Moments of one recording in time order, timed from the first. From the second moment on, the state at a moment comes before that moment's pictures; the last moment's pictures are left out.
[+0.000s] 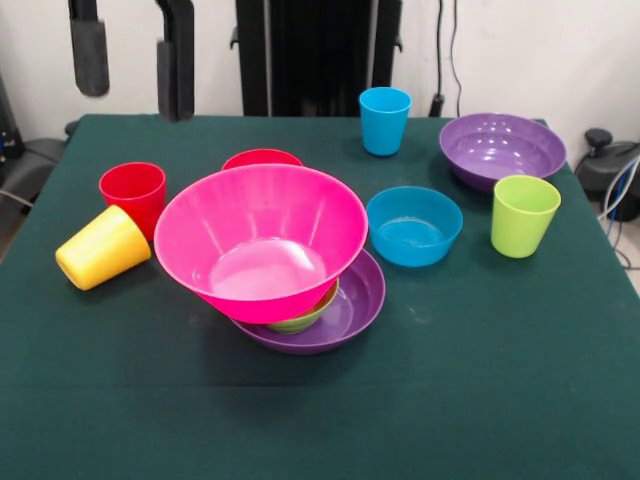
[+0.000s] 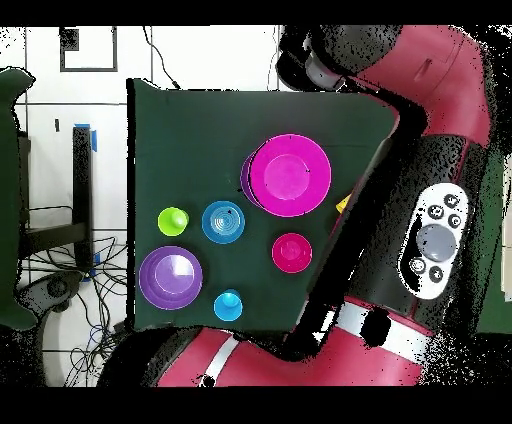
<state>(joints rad) -0.21 -0.43 -0.35 0.74 0.35 1.06 1.89</state>
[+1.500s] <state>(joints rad) -0.21 -0.27 -0.30 0.74 0.33 0.93 1.89</state>
